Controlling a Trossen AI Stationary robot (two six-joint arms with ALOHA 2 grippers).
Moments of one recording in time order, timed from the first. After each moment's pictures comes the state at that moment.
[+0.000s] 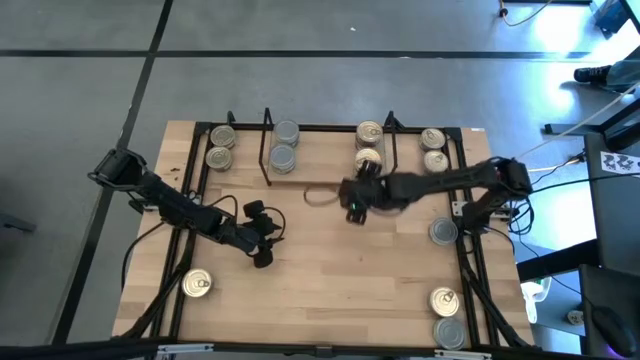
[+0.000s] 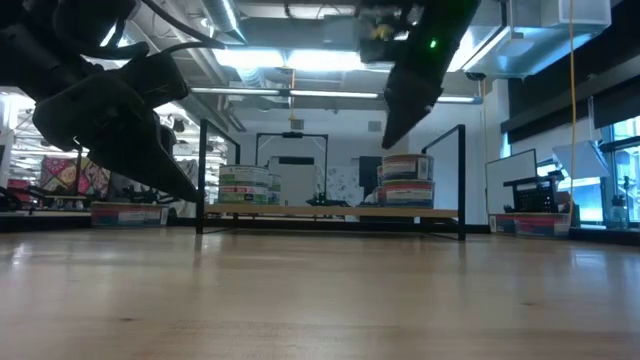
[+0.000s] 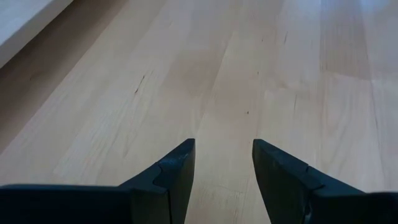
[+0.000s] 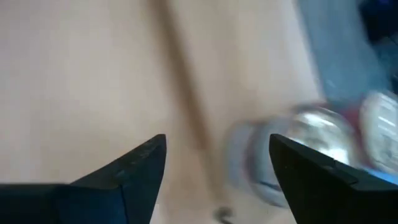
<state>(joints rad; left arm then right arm) -0.38 1.38 0.42 0.17 -0.51 -0.49 0.05 1.67 1.30 -0.77 0.51 0.14</state>
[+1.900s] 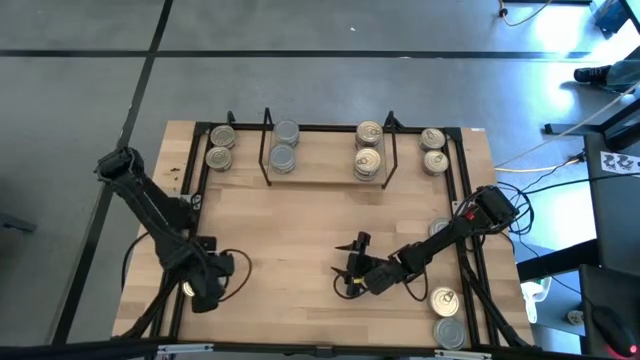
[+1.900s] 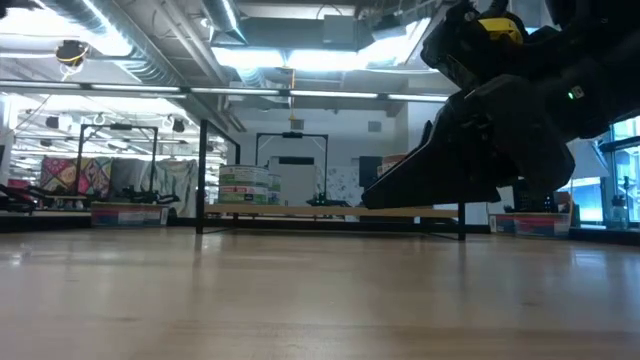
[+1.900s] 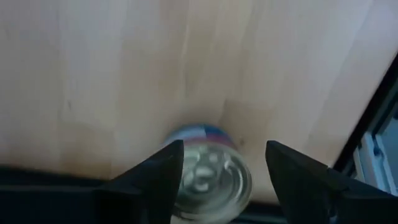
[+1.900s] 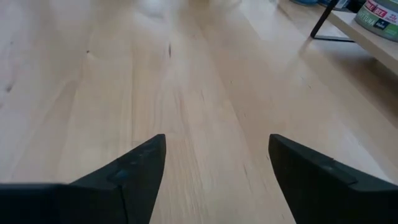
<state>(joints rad) -0.86 1.38 0.94 -1.03 0.07 -1.14 0.54 1.91 0.82 0.48 0.72 0.28</state>
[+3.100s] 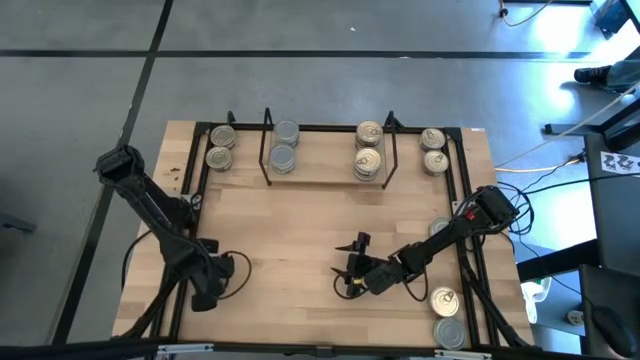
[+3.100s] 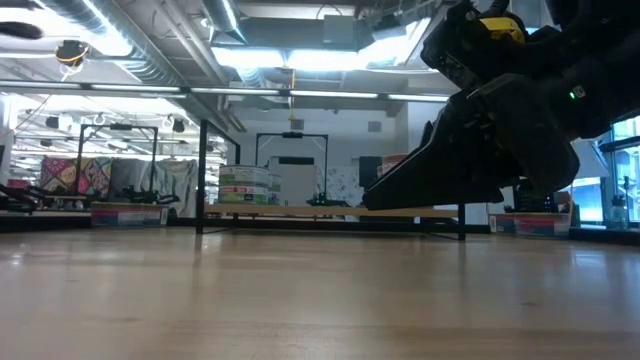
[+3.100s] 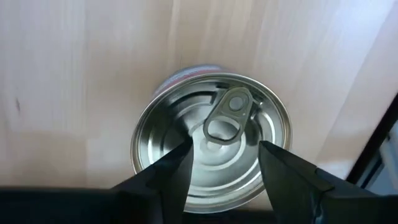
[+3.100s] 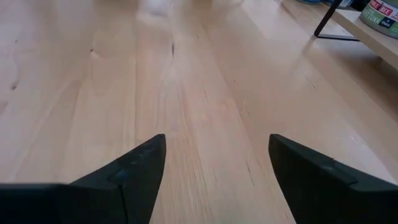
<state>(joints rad) -0.87 1.38 0.75 -0.81 0.11 -1.11 0.54 1.91 0.82 0.48 0.70 0.28</state>
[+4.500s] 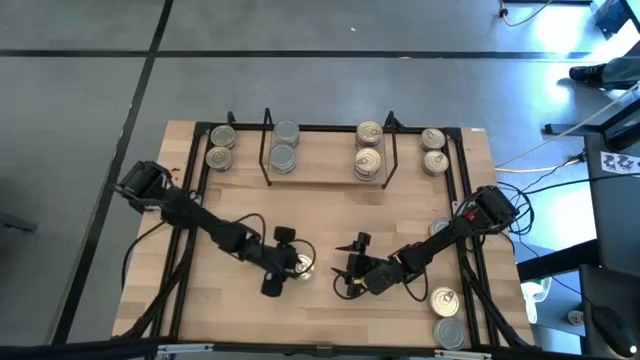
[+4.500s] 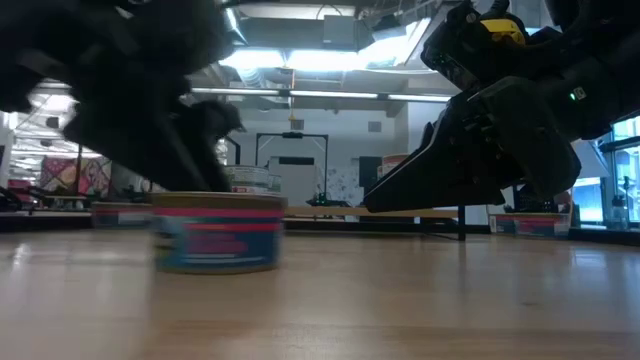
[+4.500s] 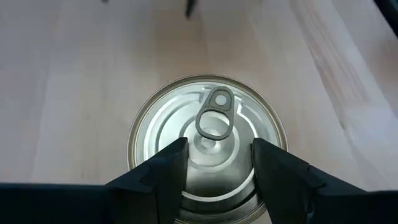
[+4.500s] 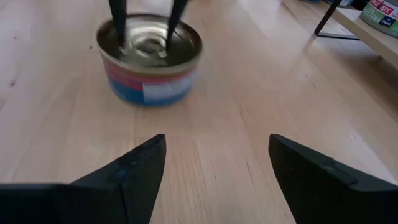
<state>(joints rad) -0.43 1.69 0.75 0.06 -0.20 -0.24 0.54 1.91 0.82 0.47 0.70 0.28</state>
